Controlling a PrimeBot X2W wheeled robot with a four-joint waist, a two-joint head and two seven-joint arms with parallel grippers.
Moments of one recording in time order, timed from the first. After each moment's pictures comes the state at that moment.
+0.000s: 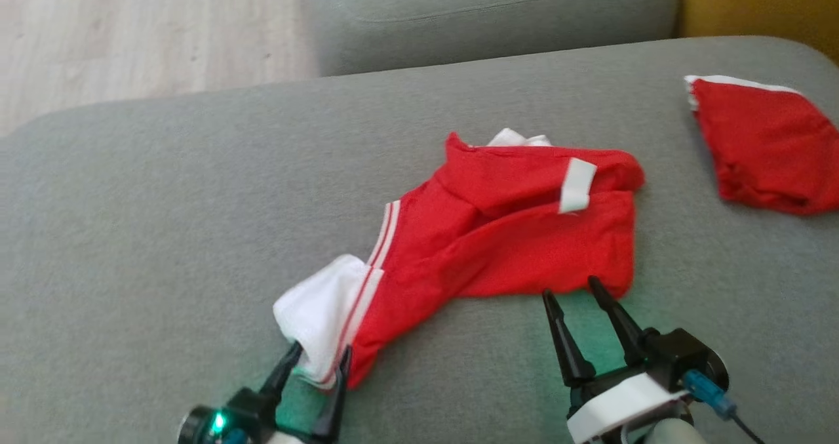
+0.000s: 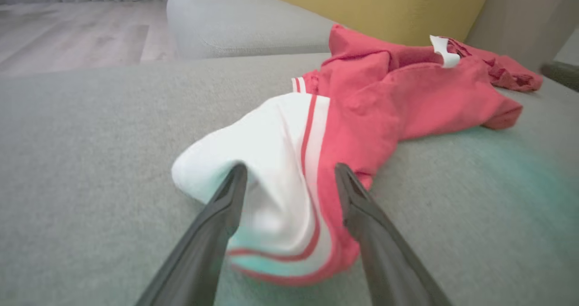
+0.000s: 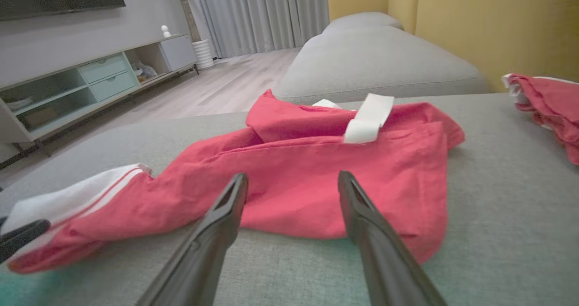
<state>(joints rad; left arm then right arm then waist) -0.03 0.16 -0.45 0.43 -0.29 -0.05 -0.26 0.00 -0.05 0.26 0.33 0.15 0.13 -0.26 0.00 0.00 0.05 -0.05</state>
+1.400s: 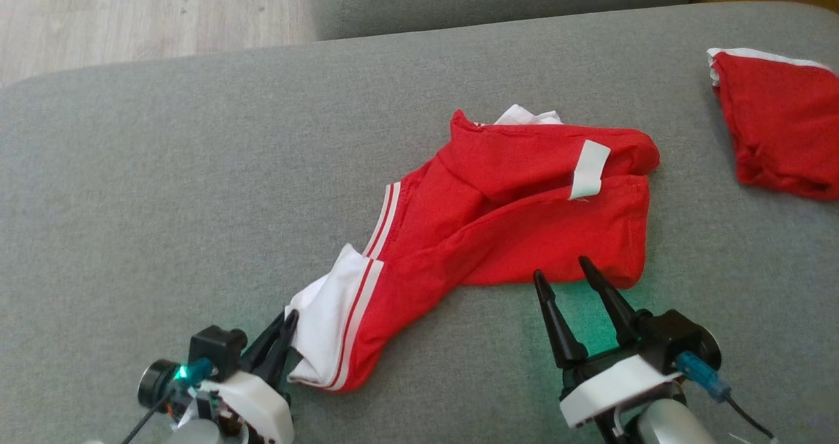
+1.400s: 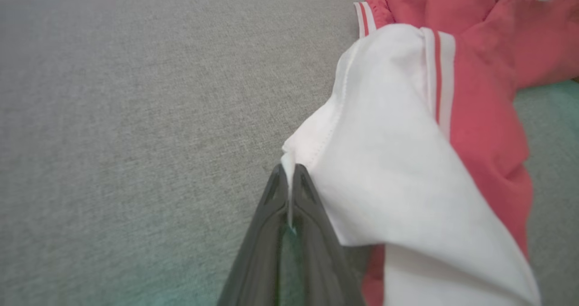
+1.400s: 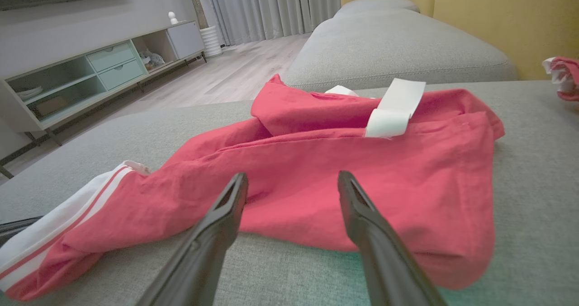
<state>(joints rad) -0.20 0.27 -0.50 0.55 -0.41 -0.12 -0.09 -0.05 -0.05 0.29 0.33 0.16 0.13 -0.26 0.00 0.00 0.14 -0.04</state>
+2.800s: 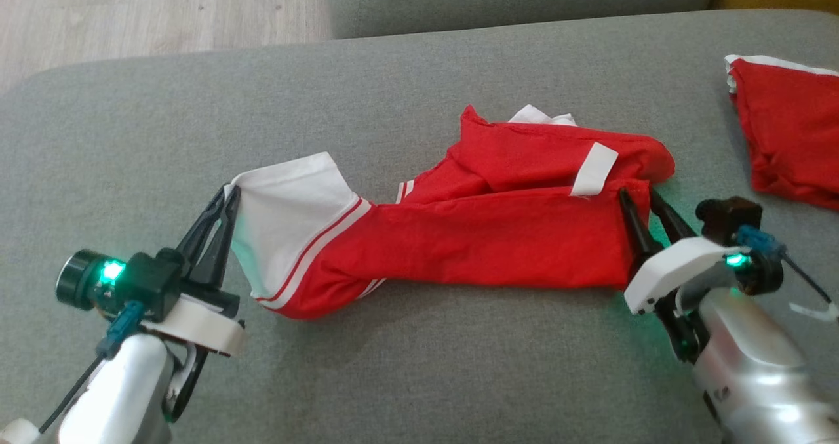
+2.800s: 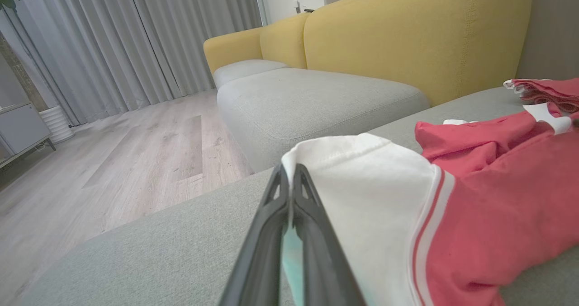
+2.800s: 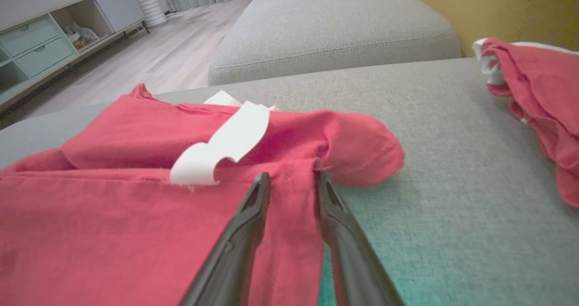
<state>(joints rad) -0.32 0.41 -0.44 0.32 -0.30 -0.03 -0.24 -0.50 -0.21 0.39 0.90 0.47 0.13 -0.24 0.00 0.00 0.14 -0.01</state>
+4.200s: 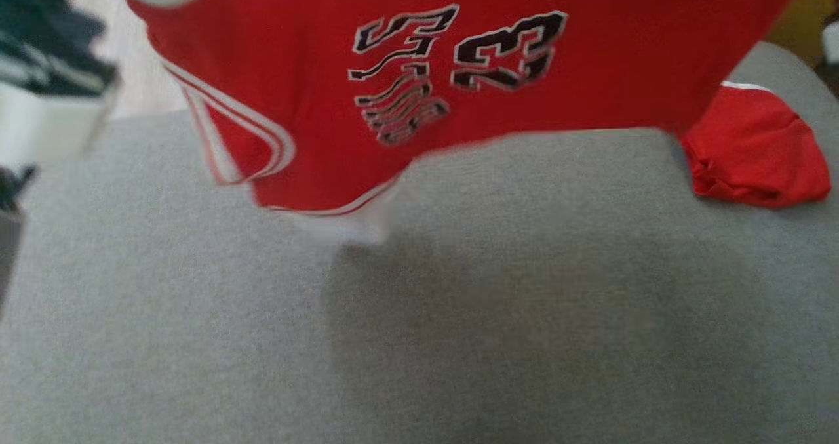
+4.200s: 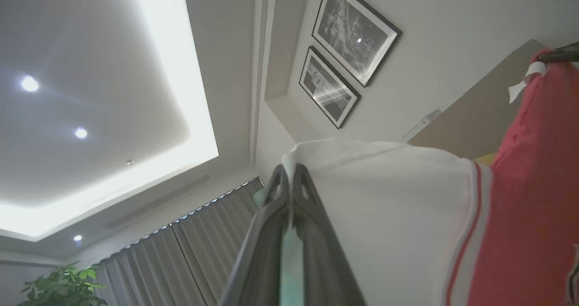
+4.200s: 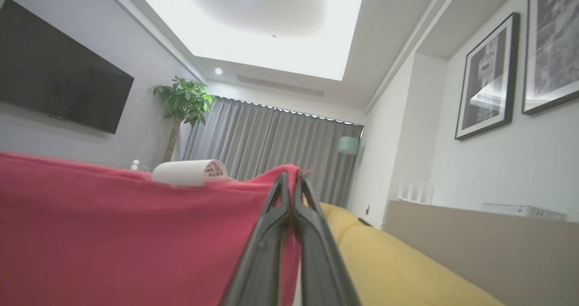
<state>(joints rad) -0.80 0.58 -0.34 -0.06 -0.21 -0.06 -0.17 -0.78 -0.52 0.23 0.16 0.41 0.13 -0.09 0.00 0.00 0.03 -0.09</state>
